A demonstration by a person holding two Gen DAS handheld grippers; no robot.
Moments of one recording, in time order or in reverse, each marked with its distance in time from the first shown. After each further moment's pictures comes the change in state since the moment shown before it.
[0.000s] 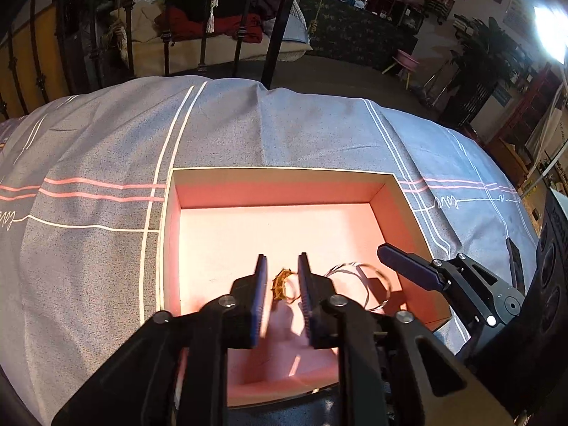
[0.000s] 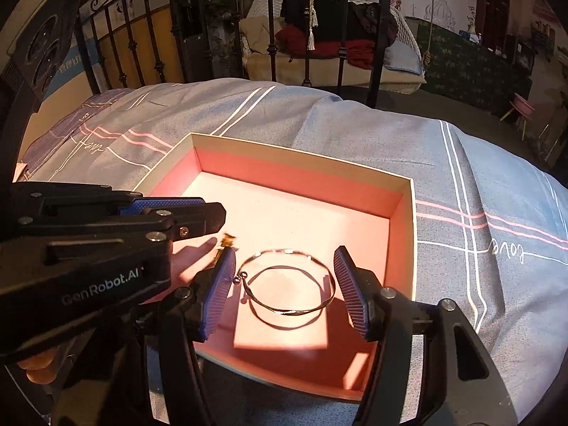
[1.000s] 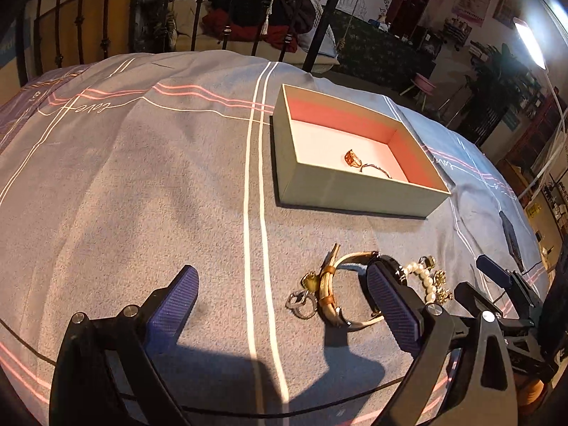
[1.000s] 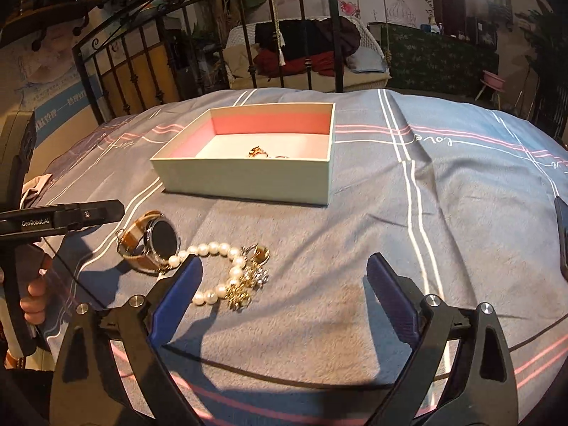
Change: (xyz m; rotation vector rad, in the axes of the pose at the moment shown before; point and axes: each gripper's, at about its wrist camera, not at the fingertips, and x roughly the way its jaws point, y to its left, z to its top) left arm -0.089 0.045 -0.141 -0.086 -0.075 0.054; right arm -0.113 -0.003 -0.134 0.145 -0.111 0.005
